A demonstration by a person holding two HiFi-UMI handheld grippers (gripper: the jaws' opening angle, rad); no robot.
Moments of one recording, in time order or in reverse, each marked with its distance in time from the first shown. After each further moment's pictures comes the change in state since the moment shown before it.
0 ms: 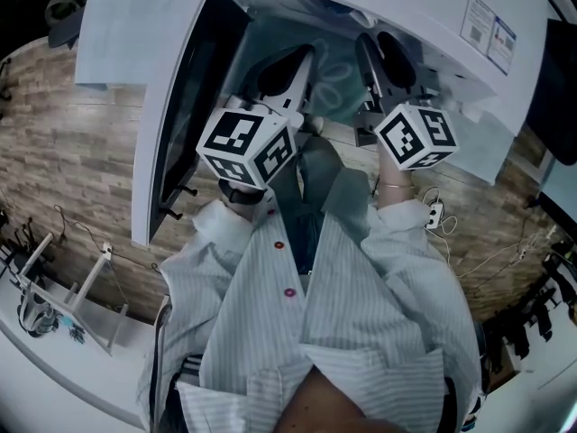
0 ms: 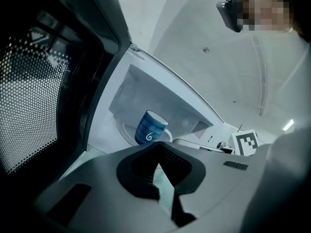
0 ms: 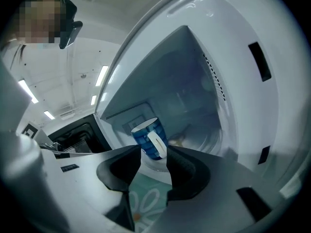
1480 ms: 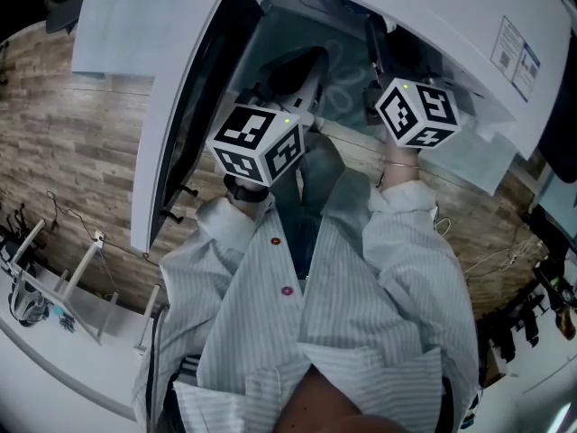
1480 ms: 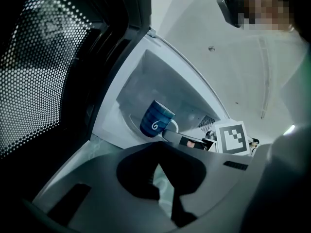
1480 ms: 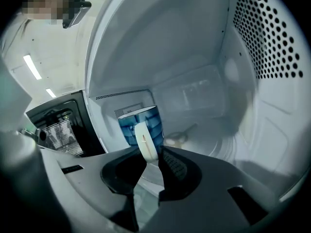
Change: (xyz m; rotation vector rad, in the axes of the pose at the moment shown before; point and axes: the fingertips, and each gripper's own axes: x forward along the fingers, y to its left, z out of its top) left arm 0.007 0.020 -0.021 -0.048 0.037 0.006; right arm 0.052 -0.011 -0.013 -0.187 0.082 -0.023
